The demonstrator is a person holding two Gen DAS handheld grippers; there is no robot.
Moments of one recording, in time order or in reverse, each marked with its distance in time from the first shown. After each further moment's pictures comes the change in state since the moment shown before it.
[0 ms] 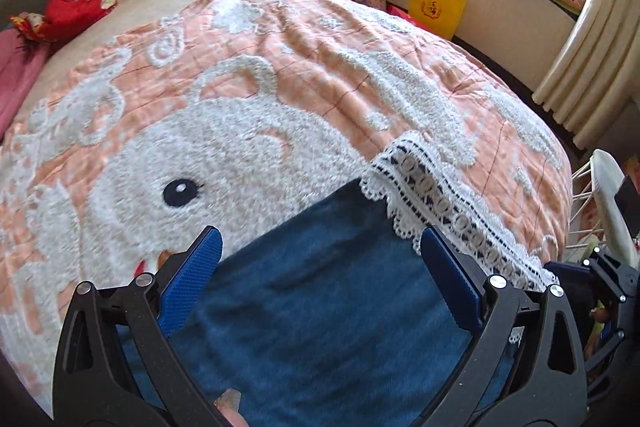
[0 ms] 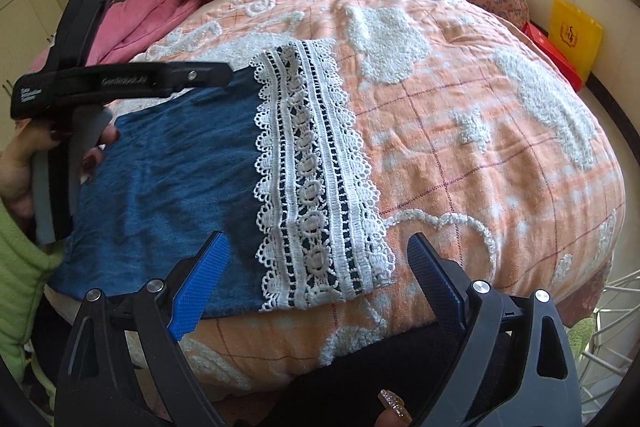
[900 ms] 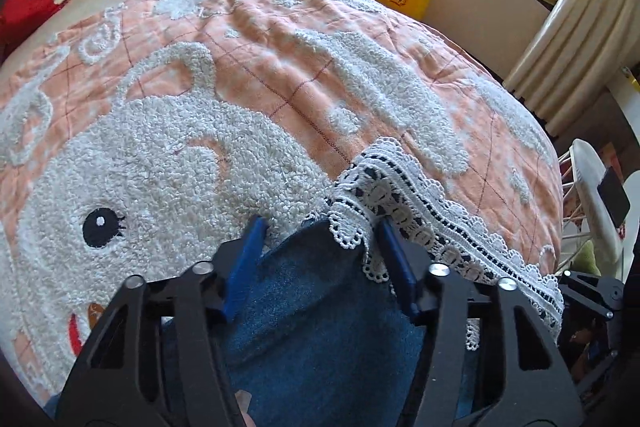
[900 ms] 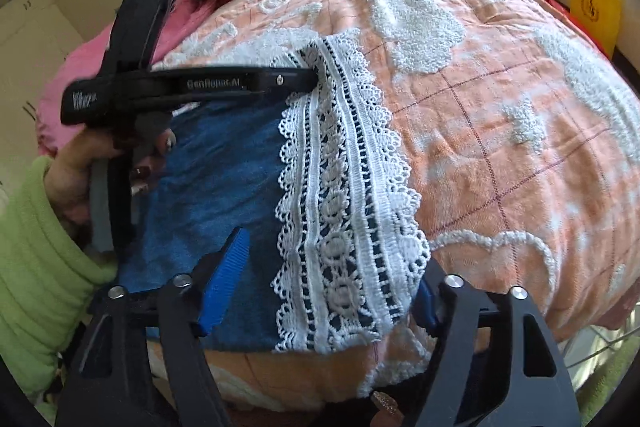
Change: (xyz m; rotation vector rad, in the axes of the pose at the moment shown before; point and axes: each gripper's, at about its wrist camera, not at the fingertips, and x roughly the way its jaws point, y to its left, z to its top) left arm 0.045 -0.010 0.012 0.045 0.038 -0.136; right arm 0.029 -0.007 0.015 0.075 0.012 0.154
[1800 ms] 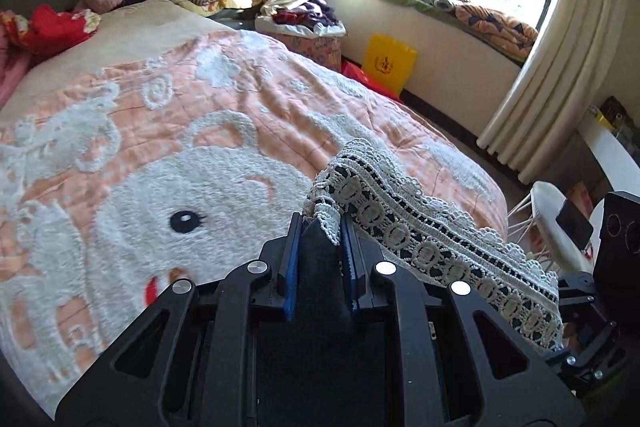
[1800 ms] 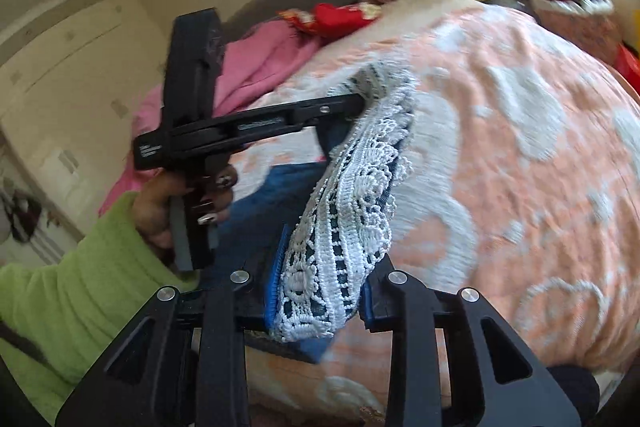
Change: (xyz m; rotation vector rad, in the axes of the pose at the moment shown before) left arm -0.119 0.029 -0.031 -0.056 -0.247 -0.055; right arm -0.055 0.075 0.009 -0.179 -0.130 0.320
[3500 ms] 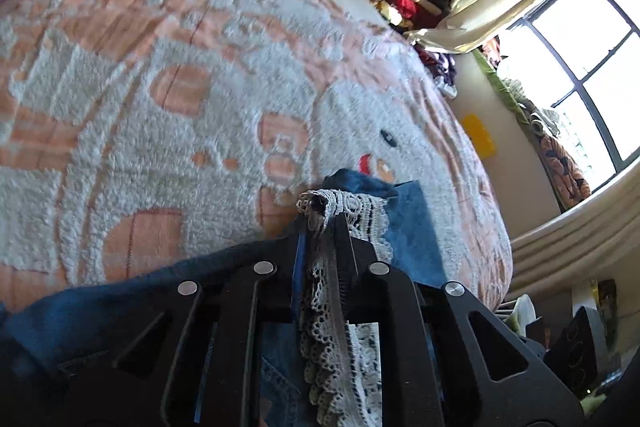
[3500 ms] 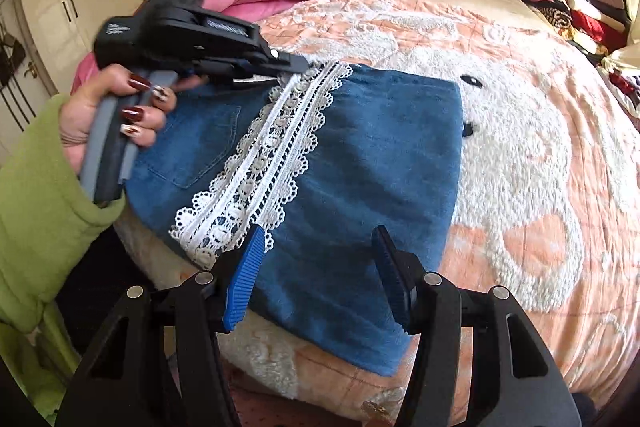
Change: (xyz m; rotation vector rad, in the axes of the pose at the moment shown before) left arm -0.112 0.138 -0.129 -0.618 -0.071 0.106; right arm 0.106 0.101 -0.054 -0.401 0.253 -0.119
